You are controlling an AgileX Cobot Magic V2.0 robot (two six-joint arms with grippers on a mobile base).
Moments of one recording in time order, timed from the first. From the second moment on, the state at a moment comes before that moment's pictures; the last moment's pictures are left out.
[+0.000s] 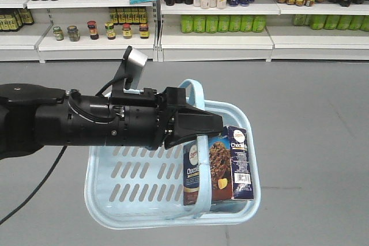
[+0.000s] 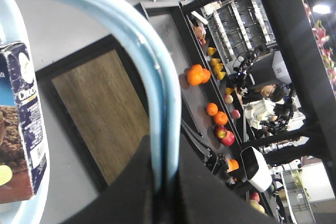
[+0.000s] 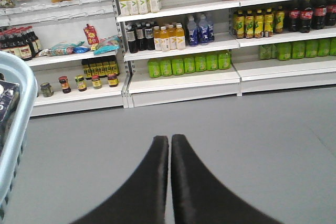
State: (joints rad) left arm -0.51 1.51 -1.00 -1.66 0.85 0.82; right arm -0.01 -0.02 0.03 0.05 0.17 0.06
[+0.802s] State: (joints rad) left arm -0.51 1.51 -1.00 -1.66 0.85 0.82; right arm -0.01 -0.02 0.03 0.05 0.17 0.06
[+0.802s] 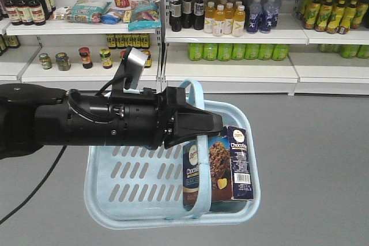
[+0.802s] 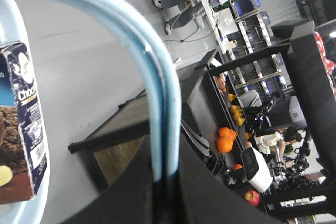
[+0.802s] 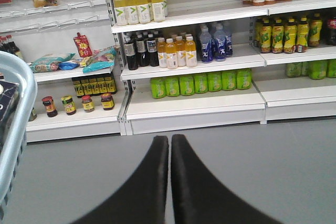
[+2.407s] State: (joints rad) left arm -0.51 1.51 -1.00 -1.66 0.82 0.82; right arm -0.01 -0.02 0.03 0.05 0.17 0.06
